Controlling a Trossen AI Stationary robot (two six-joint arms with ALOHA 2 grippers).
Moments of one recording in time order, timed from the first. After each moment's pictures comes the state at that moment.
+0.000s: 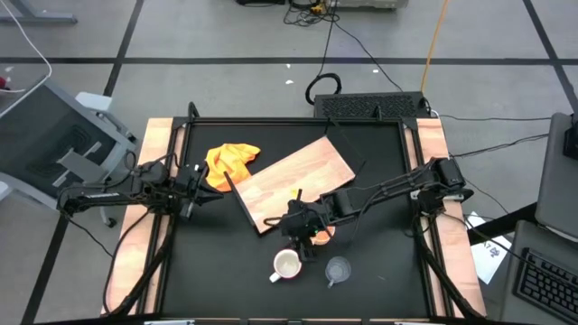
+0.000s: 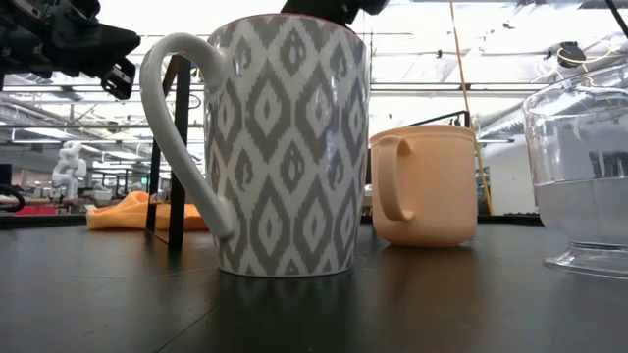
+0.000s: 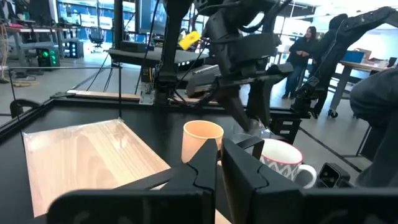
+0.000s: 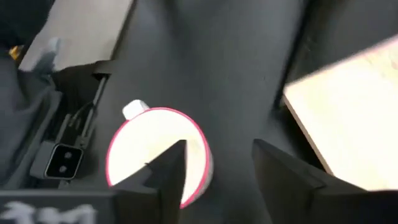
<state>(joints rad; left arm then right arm) 0.11 0.18 0.16 0.03 0.31 -0.13 0.24 1.83 1.47 -0.47 -0.13 0.20</state>
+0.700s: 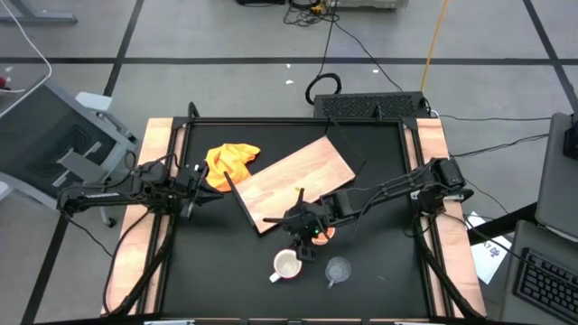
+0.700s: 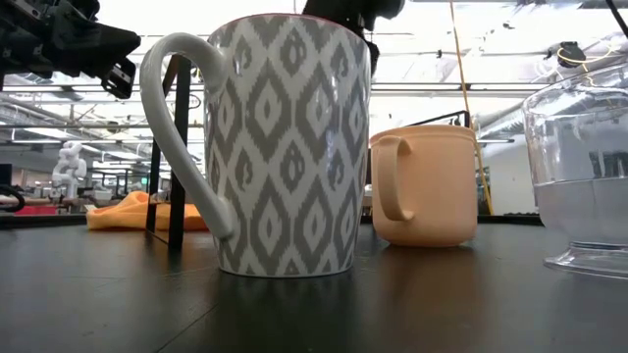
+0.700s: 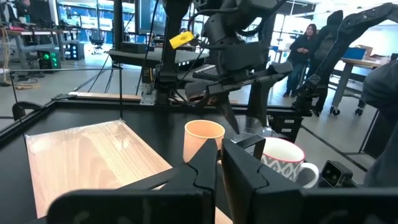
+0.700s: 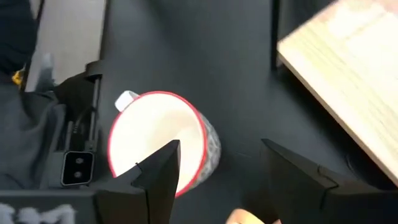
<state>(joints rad) 0.11 0.18 0.16 0.03 0.31 -0.11 0.25 1.83 1.47 -0.54 -0.13 0.41</state>
